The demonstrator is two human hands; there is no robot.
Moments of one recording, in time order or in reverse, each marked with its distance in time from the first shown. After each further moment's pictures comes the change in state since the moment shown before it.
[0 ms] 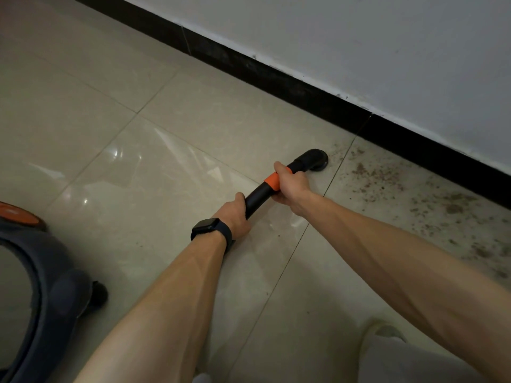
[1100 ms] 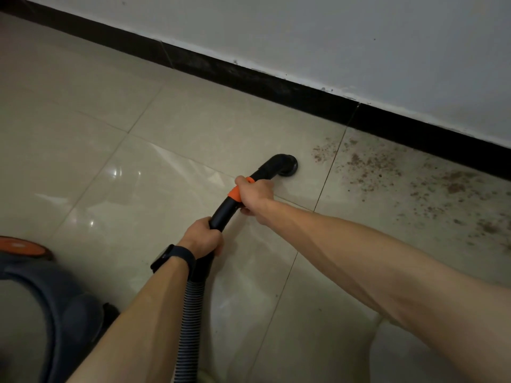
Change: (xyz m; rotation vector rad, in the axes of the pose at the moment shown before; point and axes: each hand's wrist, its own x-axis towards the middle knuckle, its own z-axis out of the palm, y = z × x) left_hand -0.020 -0.050 -0.021 -0.353 -0.051 -0.251; right_hand -0.027 0.010 0.061 -0.063 -0.020 0.034
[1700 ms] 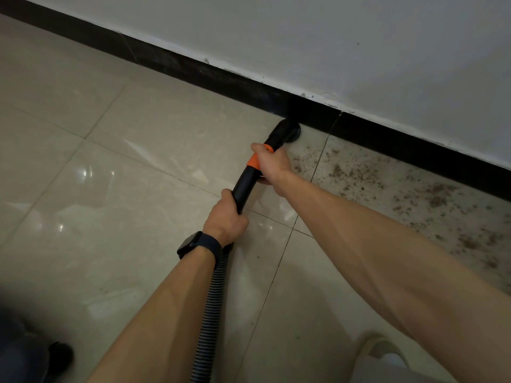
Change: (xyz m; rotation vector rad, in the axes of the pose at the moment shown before) left_hand 0.041 0.106 0.051 0.077 0.078 0.294; right_hand 0.078 -0.067 -0.085 0.048 0.051 -0.147
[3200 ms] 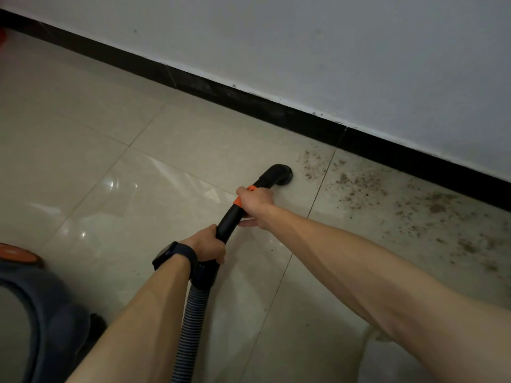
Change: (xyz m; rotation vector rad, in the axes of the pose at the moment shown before) left_hand -0.062 -0.071 -0.046 0.104 -0.260 -0.228; right_hand -0.101 0.033 0.052 -0.057 -0.130 0.187
